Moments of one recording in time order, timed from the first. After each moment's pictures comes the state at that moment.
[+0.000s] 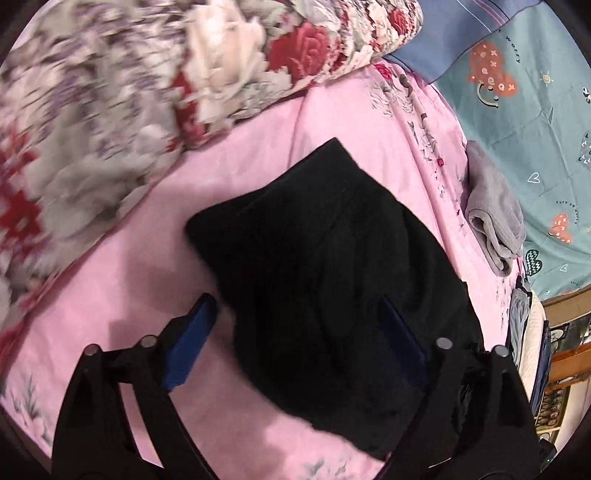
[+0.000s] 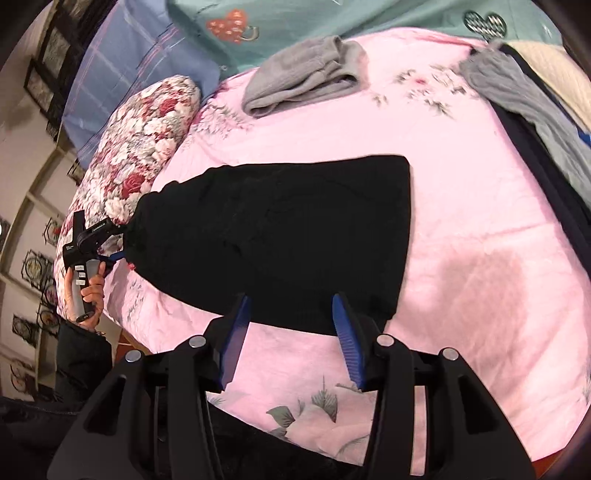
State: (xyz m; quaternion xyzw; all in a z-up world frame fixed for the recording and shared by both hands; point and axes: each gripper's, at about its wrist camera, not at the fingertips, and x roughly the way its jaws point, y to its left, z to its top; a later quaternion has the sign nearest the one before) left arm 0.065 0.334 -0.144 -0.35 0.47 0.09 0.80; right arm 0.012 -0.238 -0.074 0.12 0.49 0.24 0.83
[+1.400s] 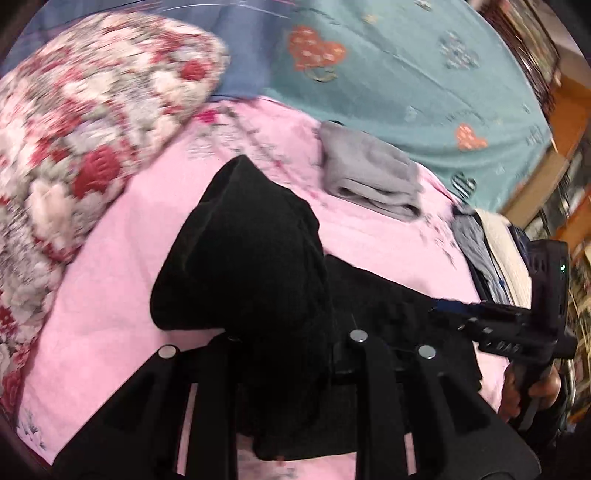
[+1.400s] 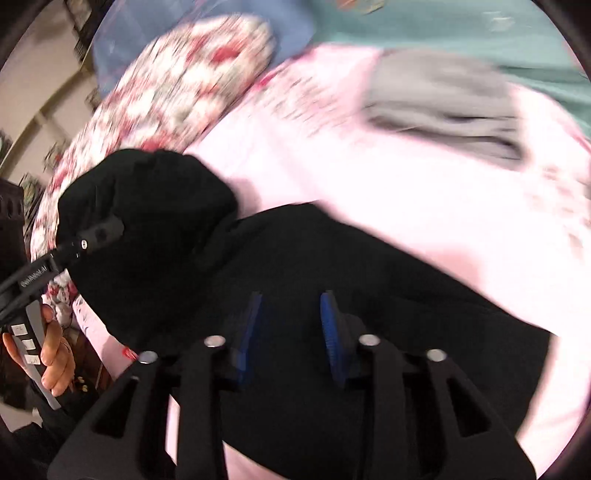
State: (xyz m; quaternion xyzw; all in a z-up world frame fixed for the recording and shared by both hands) left arm 0.064 0.200 -0.045 -0.17 0.38 -0.08 0.90; right arm 0.128 -0.057 -0.054 -0.02 0.48 0.29 0.83
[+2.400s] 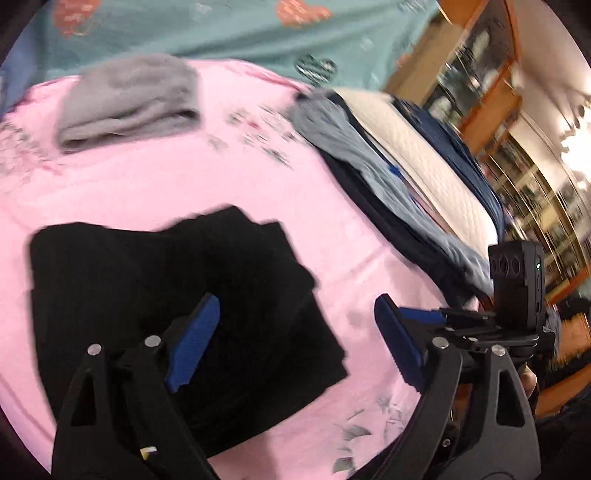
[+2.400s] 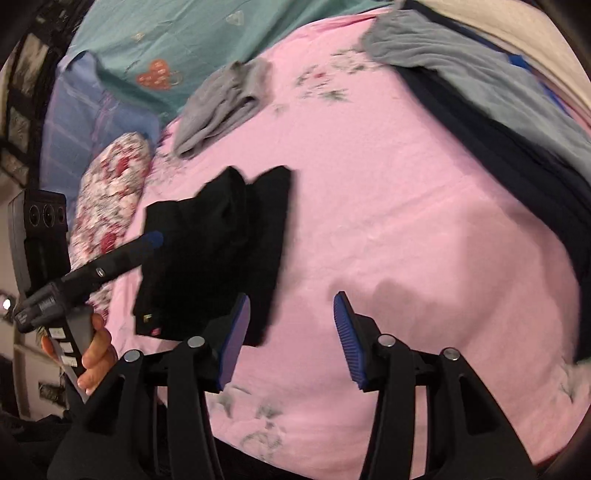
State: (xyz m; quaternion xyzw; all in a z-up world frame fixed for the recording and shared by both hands) left arm 0.082 -0.057 -0.046 -0.07 0.45 -0.28 0.85; right arm 0.029 -0.334 -0.088 0.22 0.49 0.20 0.82
